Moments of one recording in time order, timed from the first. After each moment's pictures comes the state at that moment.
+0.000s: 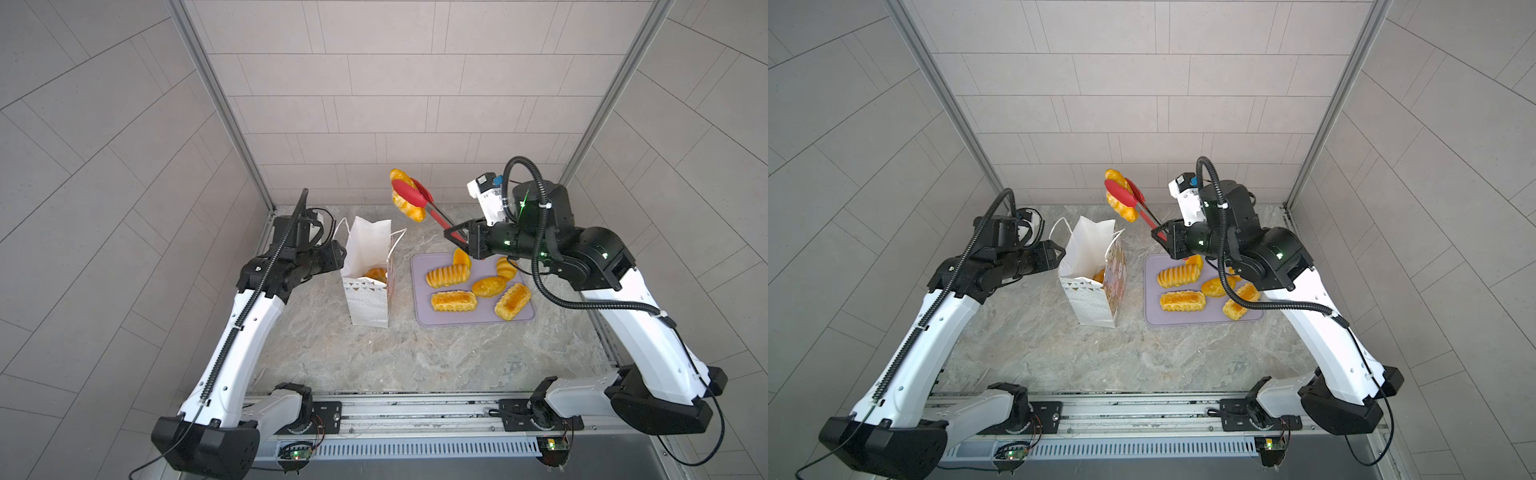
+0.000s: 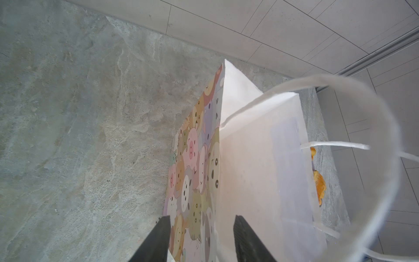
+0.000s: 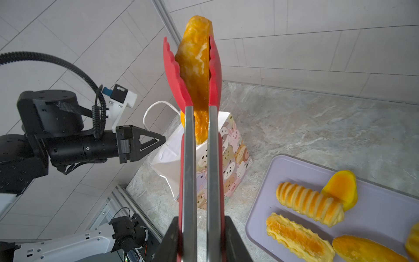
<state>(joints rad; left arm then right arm) -0.17 1.13 1.27 -0.87 0.22 -0.39 0.67 1.36 1.91 -1.04 -0.15 0.40</state>
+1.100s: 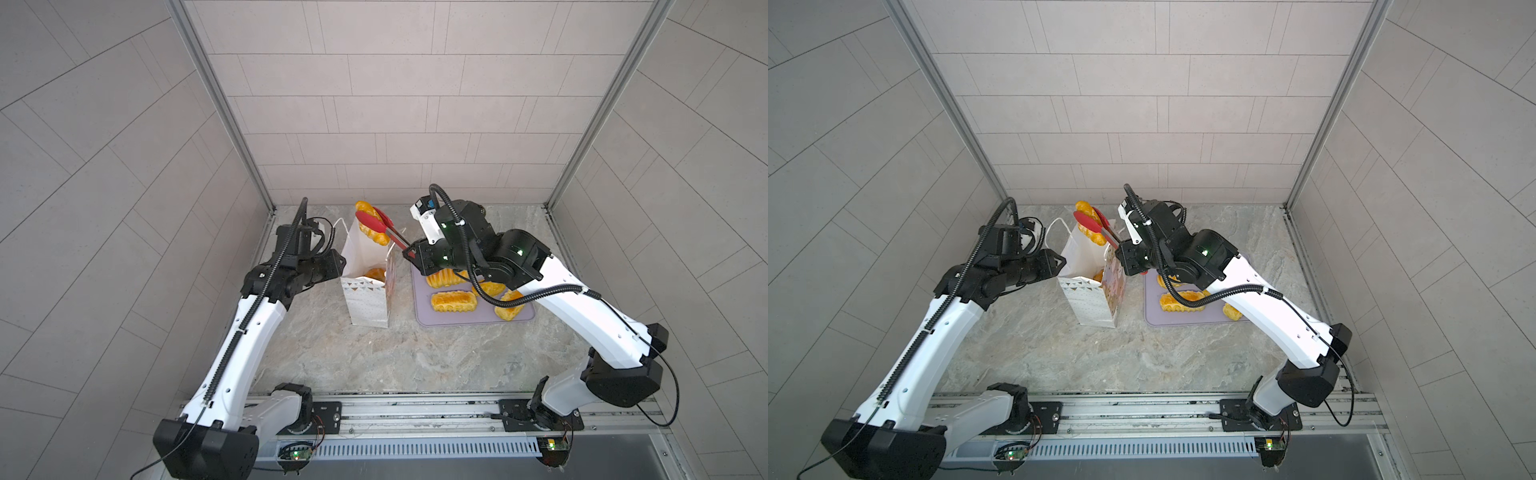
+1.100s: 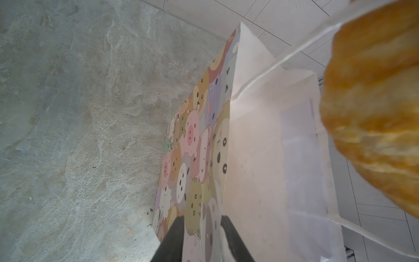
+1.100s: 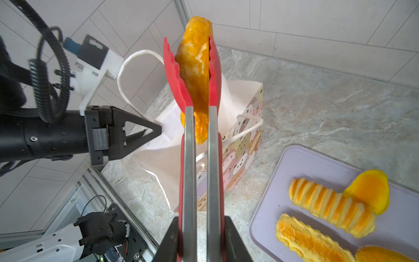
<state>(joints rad) -0.16 1.10 1.17 -0.82 0.27 -0.43 0.87 1.53 1.85 -0.97 0.04 0.42</state>
